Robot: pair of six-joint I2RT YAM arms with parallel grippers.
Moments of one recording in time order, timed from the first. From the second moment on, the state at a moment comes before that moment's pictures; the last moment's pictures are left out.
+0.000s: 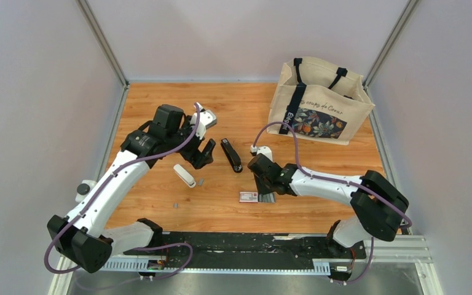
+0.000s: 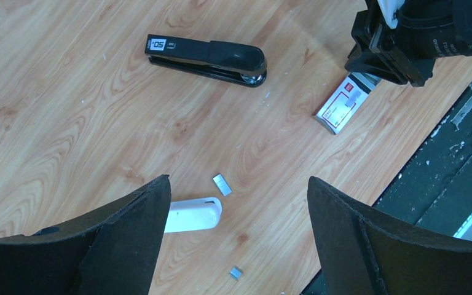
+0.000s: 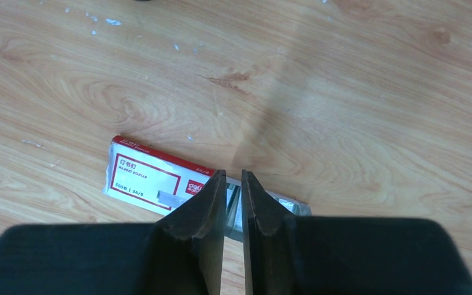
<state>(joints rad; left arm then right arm) -0.48 1.15 1.20 -0.83 0.35 0.27 0.93 1.49 0.82 -0.37 0.23 0.57</state>
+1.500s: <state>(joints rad) -0.92 1.68 1.06 -0.62 0.13 0.49 0.54 1.11 0.31 -0.02 -0.27 0.79</state>
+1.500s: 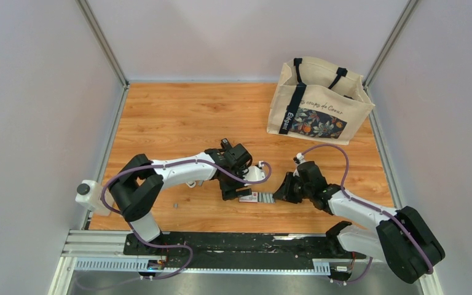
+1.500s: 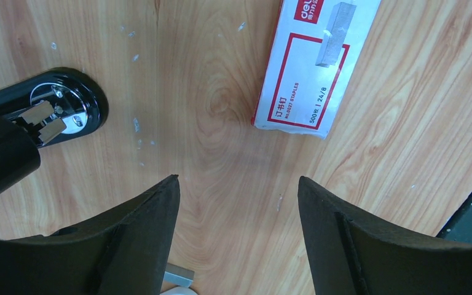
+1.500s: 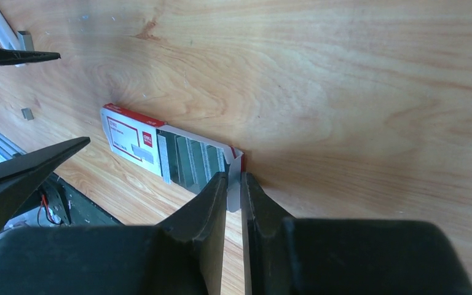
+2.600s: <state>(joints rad) -0.94 1.74 1.06 -0.57 0.13 0.49 0.54 1.16 0.29 0.09 -0.31 0.83</state>
